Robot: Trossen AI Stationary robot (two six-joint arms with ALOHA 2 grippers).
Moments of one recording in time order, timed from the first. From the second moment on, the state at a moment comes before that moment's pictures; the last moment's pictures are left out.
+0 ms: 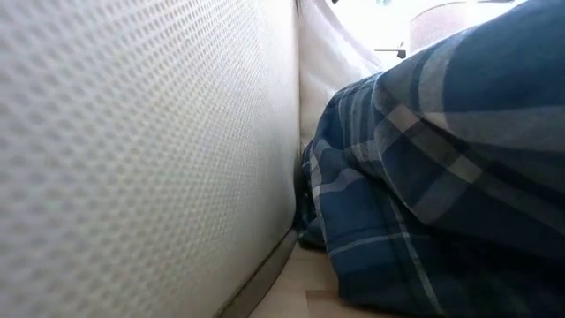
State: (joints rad) left arm 0.04 0.05 0.01 0.02 0.07 -0.43; right arm -0.04 1.88 2.31 -1.55 0.08 -0.21
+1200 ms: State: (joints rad) left arm 0.04 0.05 0.01 0.02 0.07 -0.43; right arm -0.29 1.40 0.91 -0.47 -0.08 -0.23
